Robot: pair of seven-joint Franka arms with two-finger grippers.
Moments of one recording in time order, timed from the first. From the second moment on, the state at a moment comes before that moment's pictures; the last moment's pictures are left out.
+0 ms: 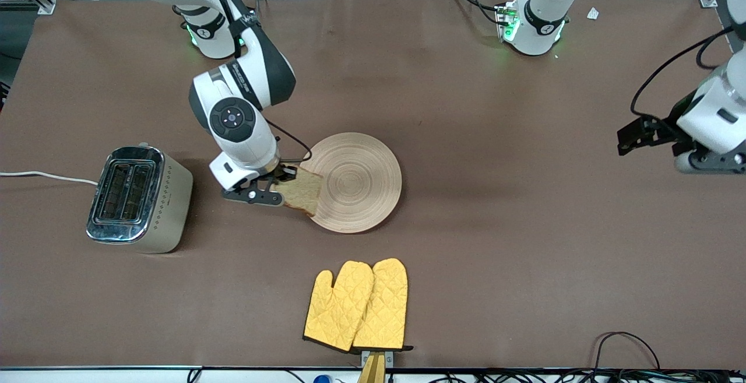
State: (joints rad) left arm 0.13 0.12 -0.27 -1.44 0.09 1.57 -0.08; right arm 0.49 0.39 -0.02 -1.65 -0.14 1.91 0.62
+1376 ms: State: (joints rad) left arm -0.03 -0.07 -0.08 -1.60 0.04 1.47 -0.08; right arm 0.32 0.46 -0.04 -1.48 -0.82 1.31 0.49
